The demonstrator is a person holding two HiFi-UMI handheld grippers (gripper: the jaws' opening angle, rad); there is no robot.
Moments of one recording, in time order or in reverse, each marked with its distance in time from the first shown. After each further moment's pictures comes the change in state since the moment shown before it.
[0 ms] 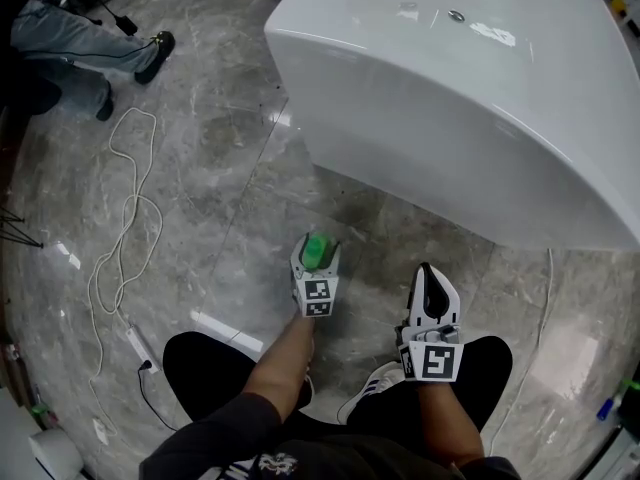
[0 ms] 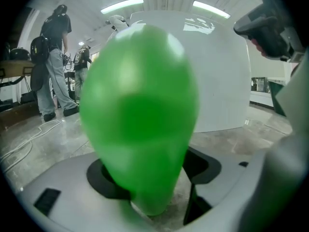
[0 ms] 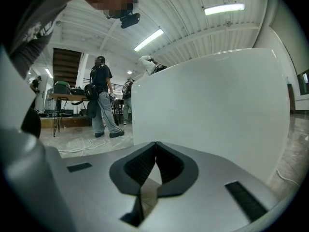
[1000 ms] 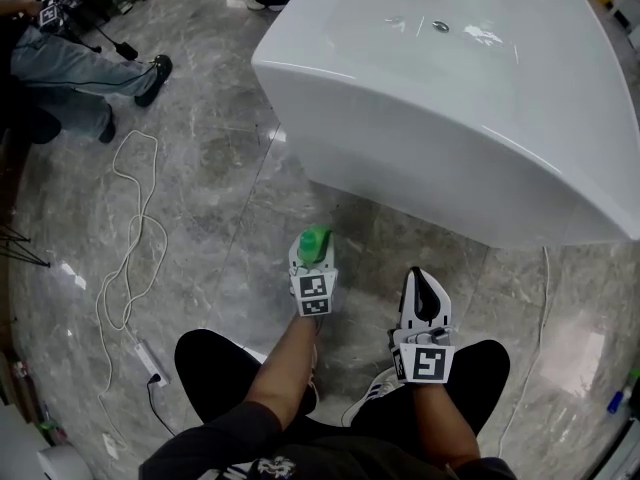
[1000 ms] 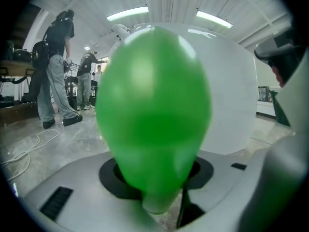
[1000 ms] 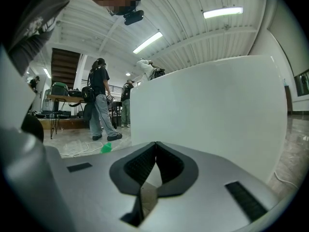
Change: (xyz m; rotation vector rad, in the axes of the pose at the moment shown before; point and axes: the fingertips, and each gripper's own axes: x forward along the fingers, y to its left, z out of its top) left arm -0.006 0.006 0.102 -0.043 -0.104 0.011; right arm -0.007 -0.001 0.024 -0.003 -0.029 -0.027
